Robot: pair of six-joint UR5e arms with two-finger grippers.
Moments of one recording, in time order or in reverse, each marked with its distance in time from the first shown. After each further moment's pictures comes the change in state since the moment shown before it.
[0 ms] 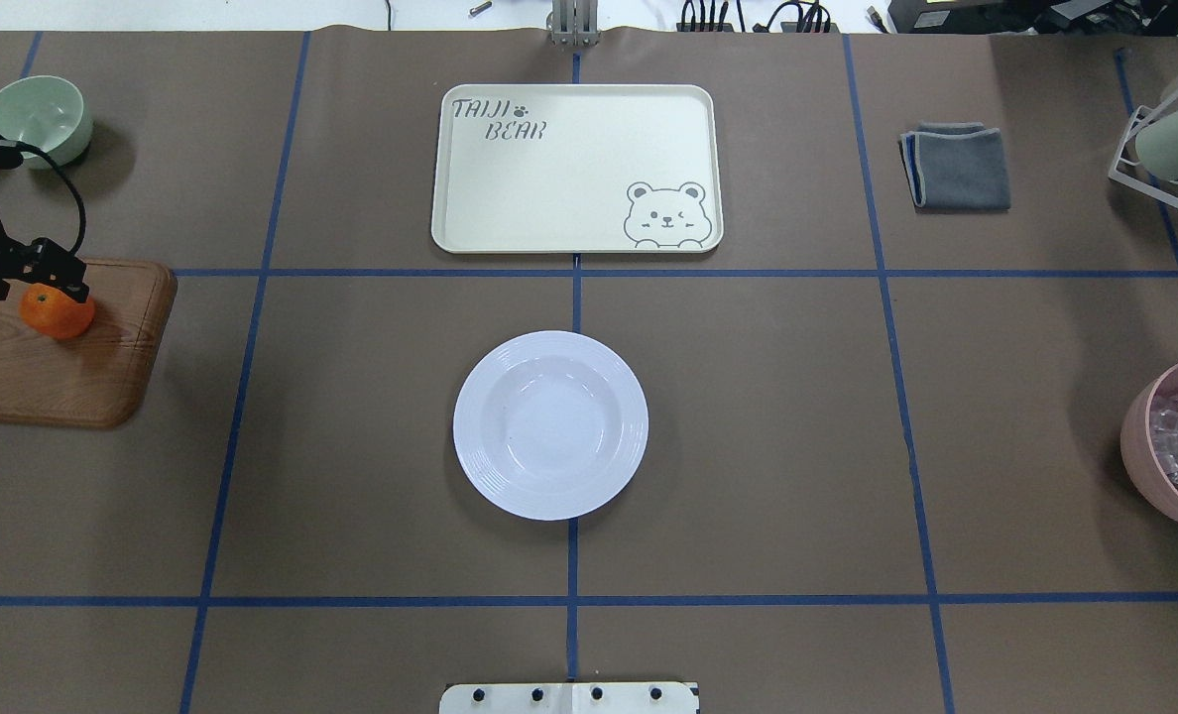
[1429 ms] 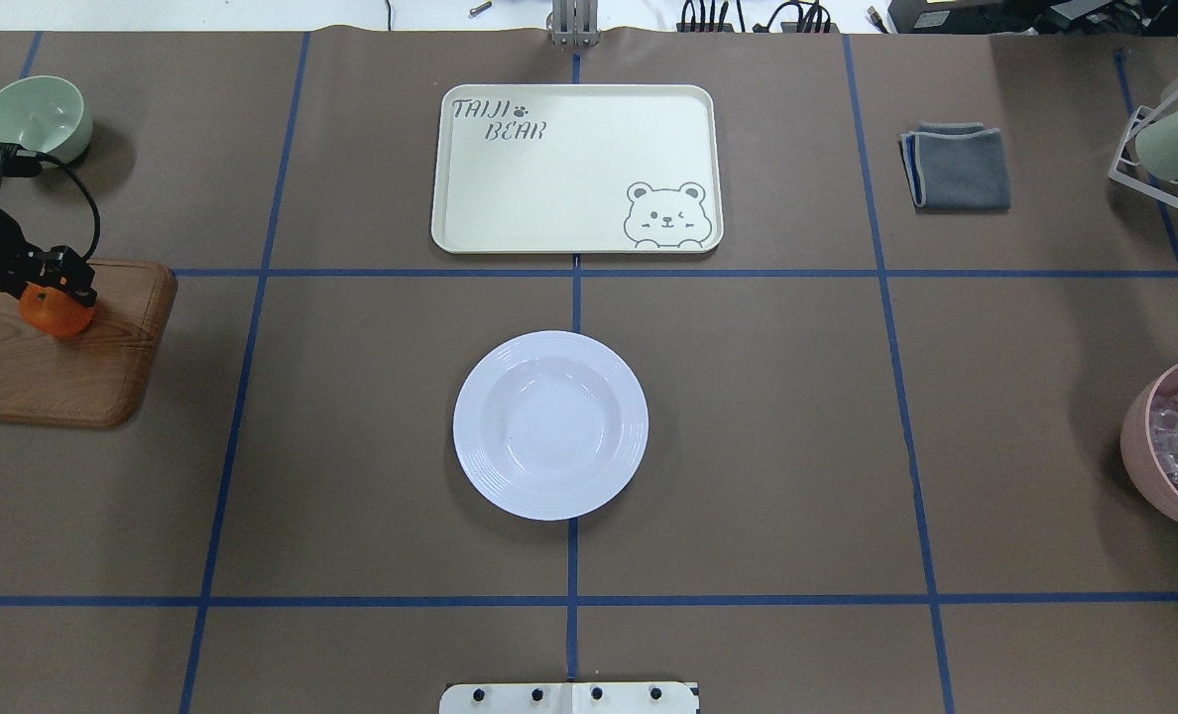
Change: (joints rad) left arm 0.009 -0.055 0.084 -0.041 -0.012 -0.010; right arm -0.002 0.009 0.000 -0.004 0.024 0.001
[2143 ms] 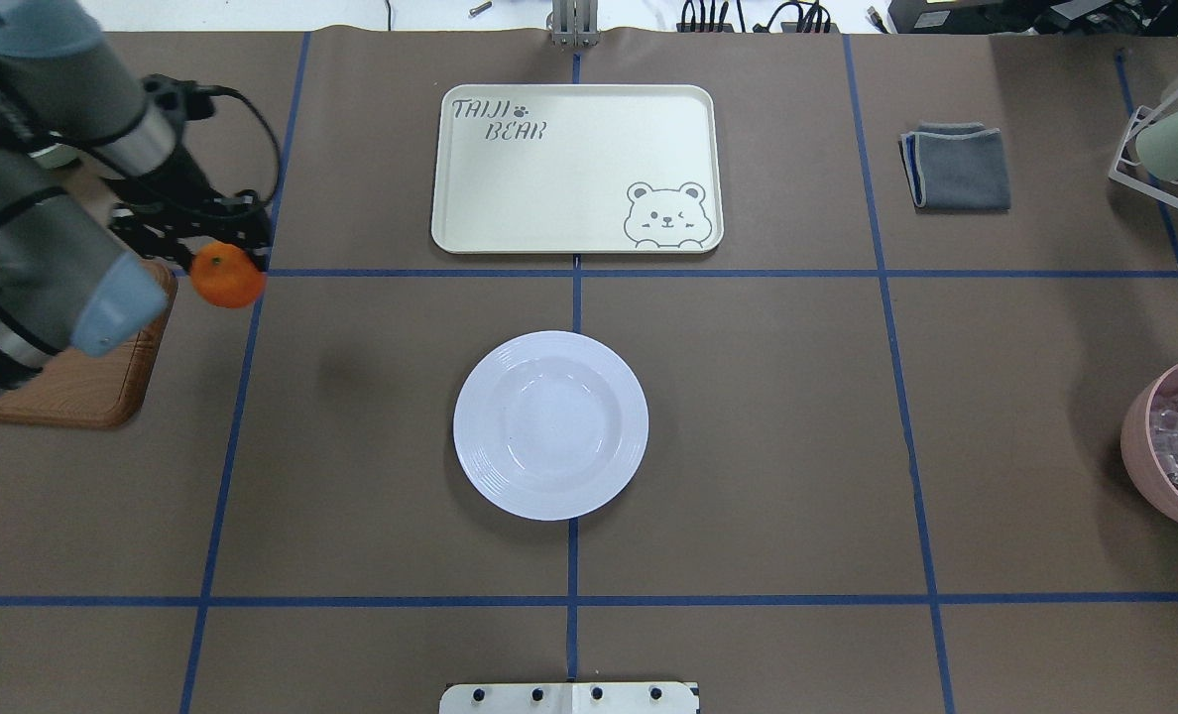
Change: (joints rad) left arm 0.232 -0.358 -0.170 0.401 0.006 -0.471; right arm -0.001 -0.008 -0.007 0.005 0.018 0.003
